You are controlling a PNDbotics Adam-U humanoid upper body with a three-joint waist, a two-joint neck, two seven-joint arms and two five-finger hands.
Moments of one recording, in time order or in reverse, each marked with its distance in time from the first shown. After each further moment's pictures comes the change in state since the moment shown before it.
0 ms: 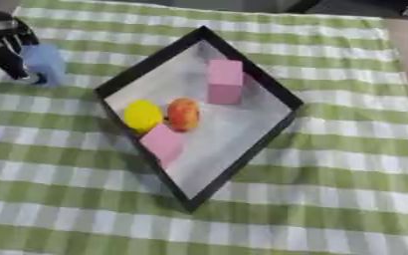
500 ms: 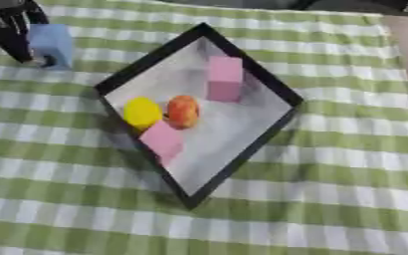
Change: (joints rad) left arm -0.009 0.034 -0.093 -0.219 0.140 -0.032 -0.012; right arm 0.001 0.000 0.000 0.000 -0.002 -0.002 -0.002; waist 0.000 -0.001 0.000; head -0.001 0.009
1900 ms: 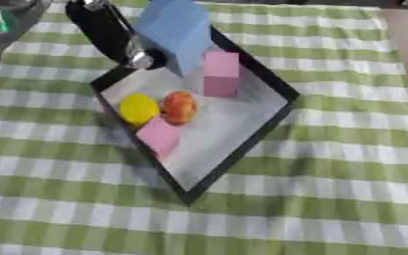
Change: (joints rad) left arm -0.115 0.042 -0.428 -0.690 0.226 0.233 -0.006; right arm -0.011 0.000 0.007 0.000 0.000 -0.006 0.020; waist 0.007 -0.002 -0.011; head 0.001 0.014
